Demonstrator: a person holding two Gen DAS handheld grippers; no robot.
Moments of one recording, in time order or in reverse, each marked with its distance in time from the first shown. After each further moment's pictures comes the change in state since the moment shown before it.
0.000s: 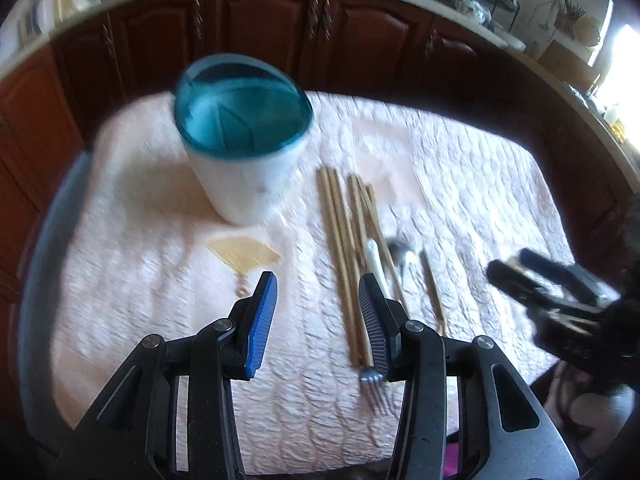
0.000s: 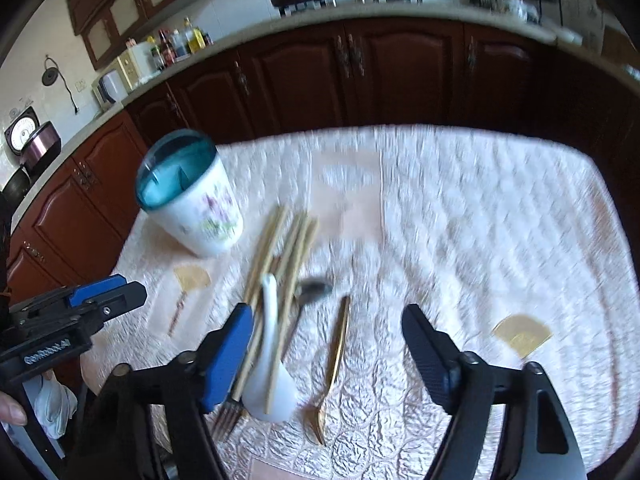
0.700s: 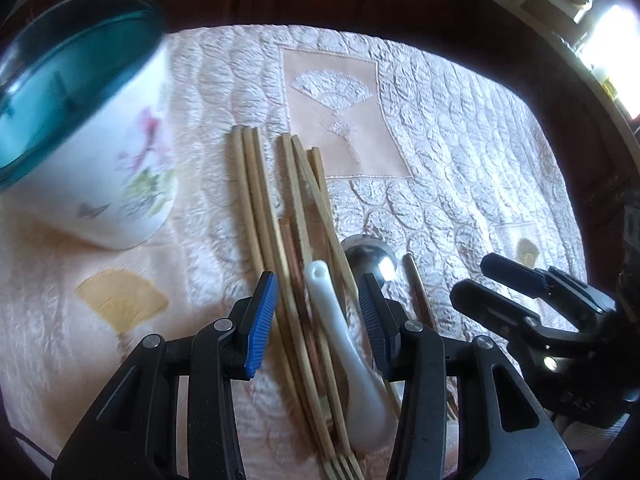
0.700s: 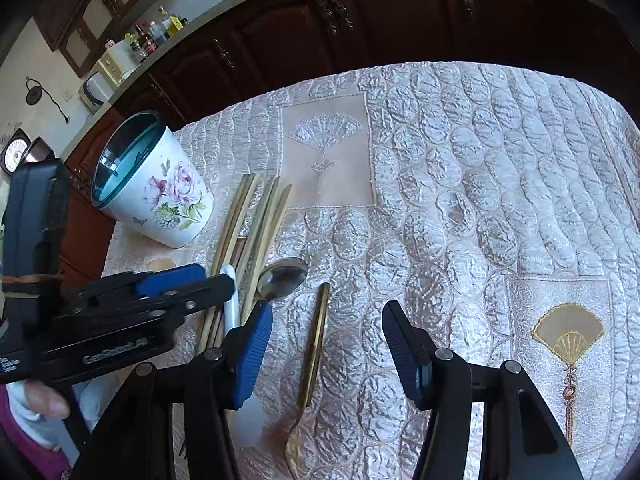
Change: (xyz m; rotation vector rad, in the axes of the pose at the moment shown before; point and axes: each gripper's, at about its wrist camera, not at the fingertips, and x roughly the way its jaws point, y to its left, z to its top) left arm 0.117 -0.042 0.032 0.116 0.175 -0.100; right arm 0.049 -0.041 0.006 0.081 0.083 0.078
